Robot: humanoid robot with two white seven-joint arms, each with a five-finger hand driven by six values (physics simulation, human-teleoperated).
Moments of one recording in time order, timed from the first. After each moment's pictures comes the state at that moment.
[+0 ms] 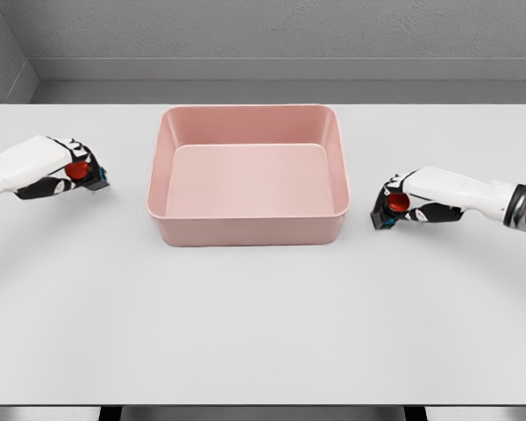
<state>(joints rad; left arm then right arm) -0.47 0.90 -0.51 -1.28 -0.35 -0.61 -0.18 -0.71 -0.93 0.99 -1.29 0.05 -0.61 0.26</state>
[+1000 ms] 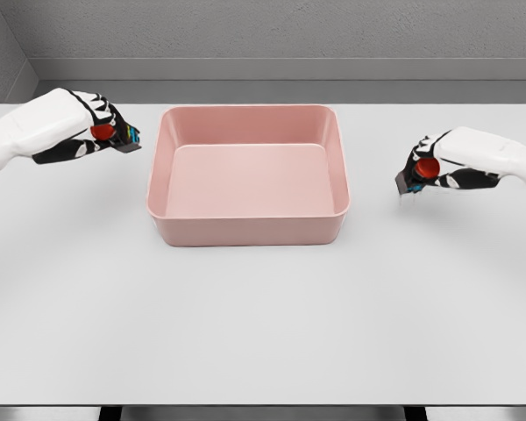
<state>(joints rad) -0.56 0.89 -0.51 -1.47 -0.33 -0.61 -0.18 -0.77 -1.01 0.89 -1.36 0.05 -0.61 0.31</state>
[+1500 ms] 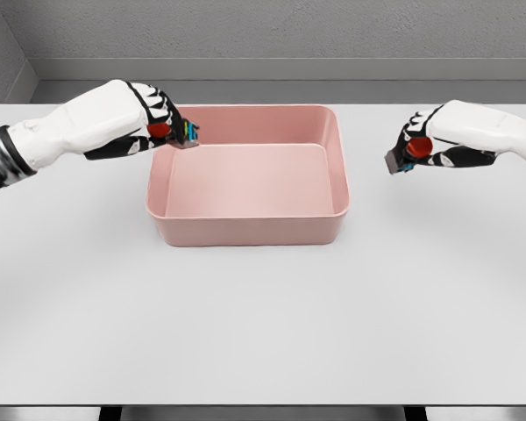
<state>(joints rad) -0.61 0.78 -0.53 -1.58 -0.34 -0.61 -0.22 -0.85 -1.01 0.89 -1.42 0.05 -0.61 0.35</state>
